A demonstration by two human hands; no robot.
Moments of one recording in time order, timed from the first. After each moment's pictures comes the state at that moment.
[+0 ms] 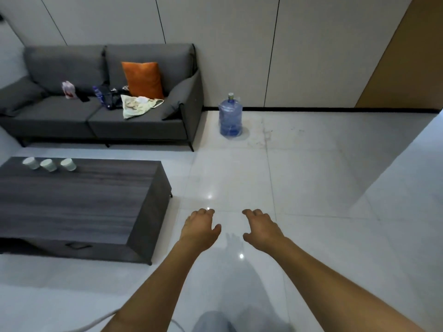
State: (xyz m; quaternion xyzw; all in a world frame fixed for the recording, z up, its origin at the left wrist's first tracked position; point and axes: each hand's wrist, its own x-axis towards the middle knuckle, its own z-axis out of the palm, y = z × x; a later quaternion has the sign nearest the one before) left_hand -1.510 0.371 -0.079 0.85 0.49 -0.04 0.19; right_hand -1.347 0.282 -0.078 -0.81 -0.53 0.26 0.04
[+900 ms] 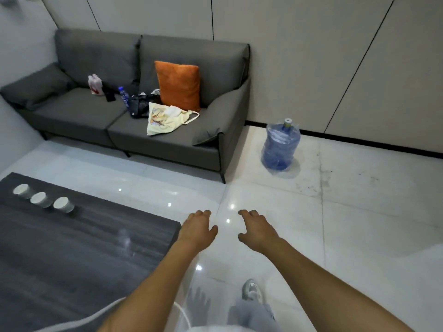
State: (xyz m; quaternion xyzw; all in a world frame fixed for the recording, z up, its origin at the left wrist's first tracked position) left_hand -1.409 0.957 -0.112 0.78 0.57 -0.04 0.24; right_hand -1.234 0.906 -0.109 -0.74 -0.61 0.30 0.02
